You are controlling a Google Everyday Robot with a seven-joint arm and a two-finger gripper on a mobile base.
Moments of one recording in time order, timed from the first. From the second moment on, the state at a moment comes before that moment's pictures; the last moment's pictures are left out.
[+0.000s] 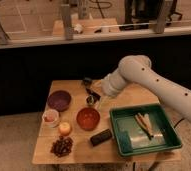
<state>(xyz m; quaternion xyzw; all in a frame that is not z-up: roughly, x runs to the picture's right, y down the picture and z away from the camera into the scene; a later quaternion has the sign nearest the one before) 0.019 0.037 0.689 -0.24 -0.27 0.02 0.93</state>
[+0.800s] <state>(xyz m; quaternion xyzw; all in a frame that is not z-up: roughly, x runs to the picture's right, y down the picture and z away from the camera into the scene) -0.028 0.050 0.705 -0.24 -0.32 0.03 0.91</state>
